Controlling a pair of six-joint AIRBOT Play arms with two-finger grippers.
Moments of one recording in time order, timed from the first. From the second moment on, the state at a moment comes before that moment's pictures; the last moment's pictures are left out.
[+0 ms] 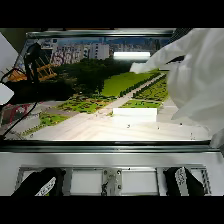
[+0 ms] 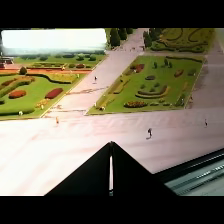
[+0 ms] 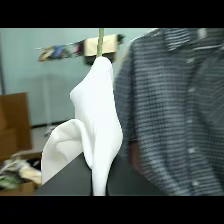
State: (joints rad) left arm -0.20 -0.95 1.21 1.15 -1.18 -1.65; right arm -0.85 -0.77 1.06 0.24 0.58 0.12
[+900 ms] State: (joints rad) left arm -0.24 -1.02 1.21 1.15 -1.18 -1.65; right arm -0.88 -1.09 1.58 0.10 0.11 0.05
